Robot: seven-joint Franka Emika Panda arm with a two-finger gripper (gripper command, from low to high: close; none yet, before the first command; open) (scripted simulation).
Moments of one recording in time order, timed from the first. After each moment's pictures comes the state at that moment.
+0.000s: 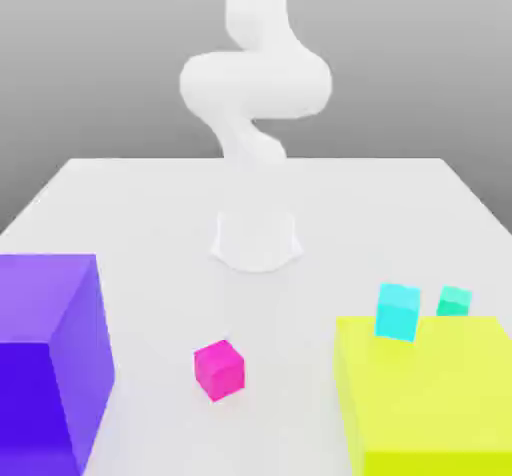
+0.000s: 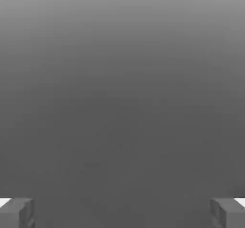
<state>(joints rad) 0.01 -0.71 0.08 -2.35 -0.03 2.35 0.81</state>
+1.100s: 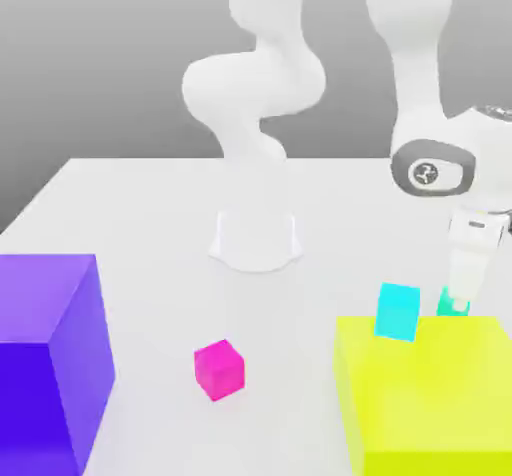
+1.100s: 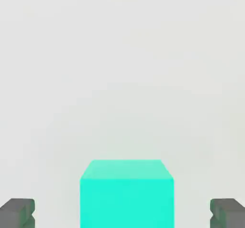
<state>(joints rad) 0.56 0.29 0.34 -2.71 -0.51 2.97 1.07</state>
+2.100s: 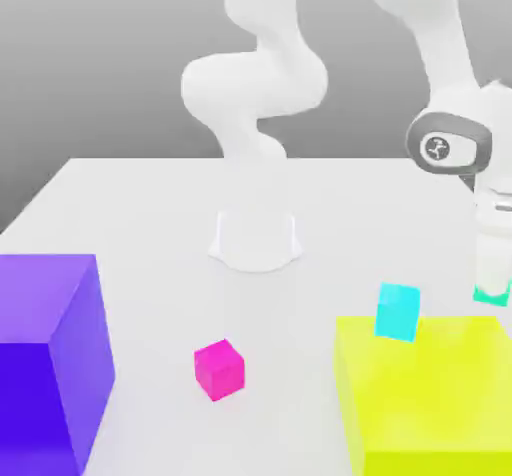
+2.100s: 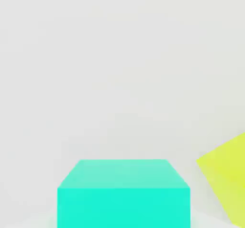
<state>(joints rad) 0.28 0.14 0.46 -2.59 -0.13 2.82 0.80</state>
